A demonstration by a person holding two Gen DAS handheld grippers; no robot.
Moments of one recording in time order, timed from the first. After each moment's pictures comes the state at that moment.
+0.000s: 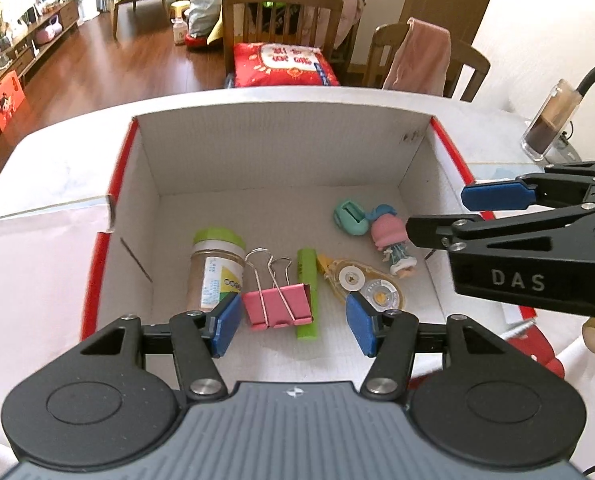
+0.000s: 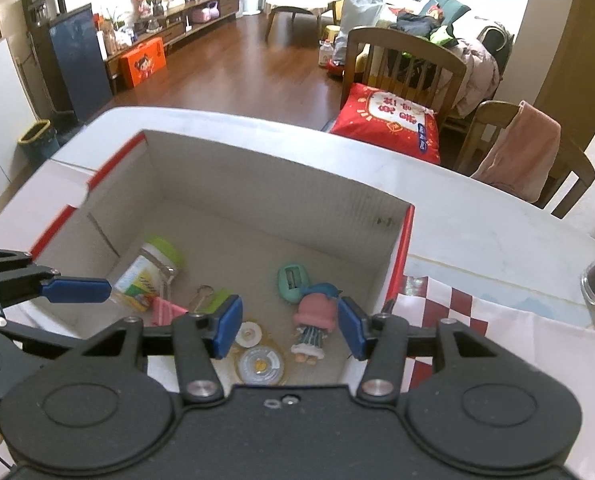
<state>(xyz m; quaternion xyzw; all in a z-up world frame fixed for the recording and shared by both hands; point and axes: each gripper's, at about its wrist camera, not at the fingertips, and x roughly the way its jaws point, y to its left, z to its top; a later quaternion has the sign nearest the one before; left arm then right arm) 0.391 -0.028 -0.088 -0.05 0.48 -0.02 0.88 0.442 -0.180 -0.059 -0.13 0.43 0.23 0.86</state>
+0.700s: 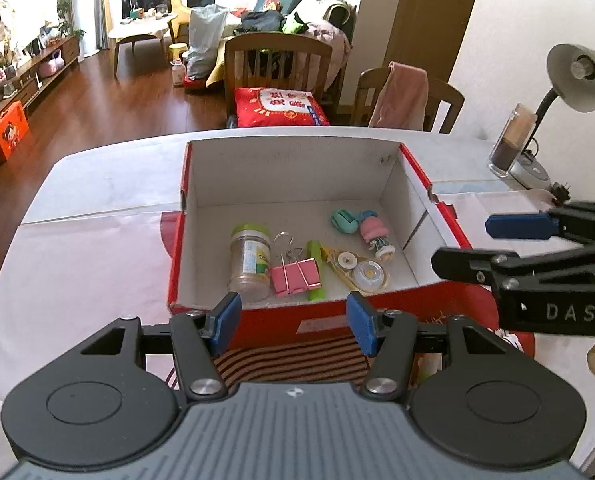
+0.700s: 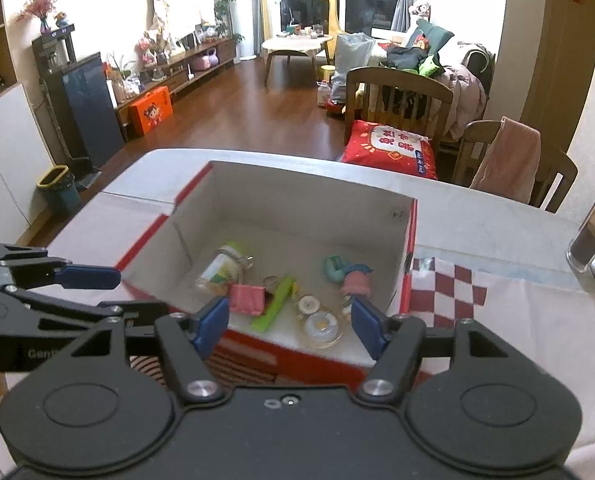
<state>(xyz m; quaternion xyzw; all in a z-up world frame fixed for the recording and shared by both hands) 0.299 -0.001 -0.042 -0.05 0.41 -0.03 0.91 0.337 -0.190 -0.018 -0.07 0.38 0.24 0.89</state>
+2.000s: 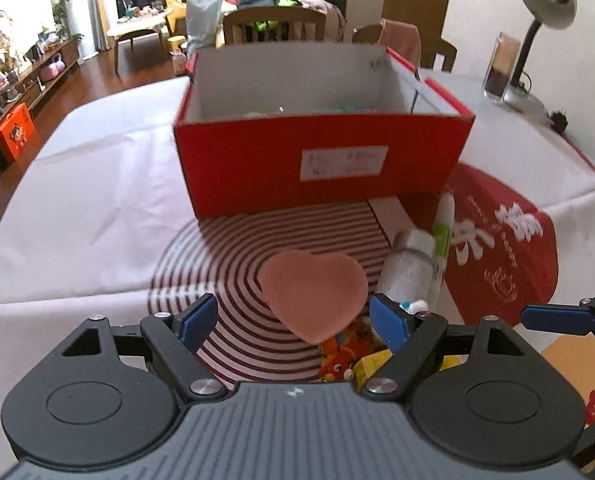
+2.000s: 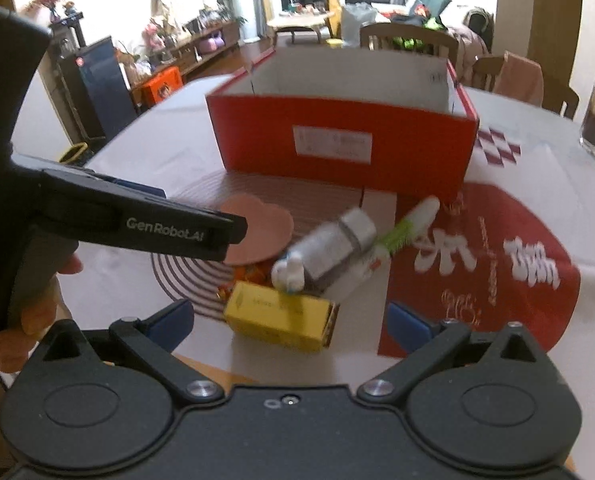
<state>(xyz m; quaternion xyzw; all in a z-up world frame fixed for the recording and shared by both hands) 0.199 -0.016 -0.127 0.00 0.43 -0.03 0.90 0.183 -0.181 -0.125 -0.05 0.42 0.23 0.88</state>
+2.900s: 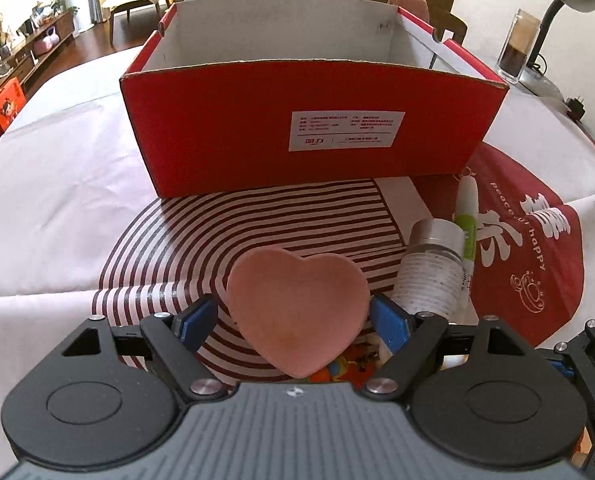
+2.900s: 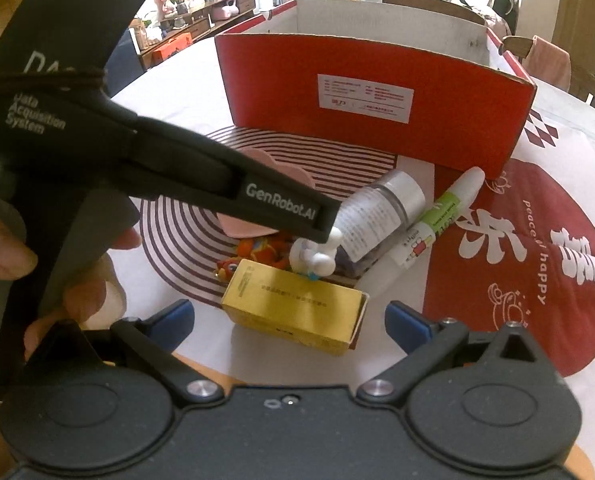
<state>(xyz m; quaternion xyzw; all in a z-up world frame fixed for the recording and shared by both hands) 0.243 -0.027 -0.166 -0.02 0.47 -0.03 0.88 0.203 -0.159 -0.157 -0.08 0.45 0.26 0.85</state>
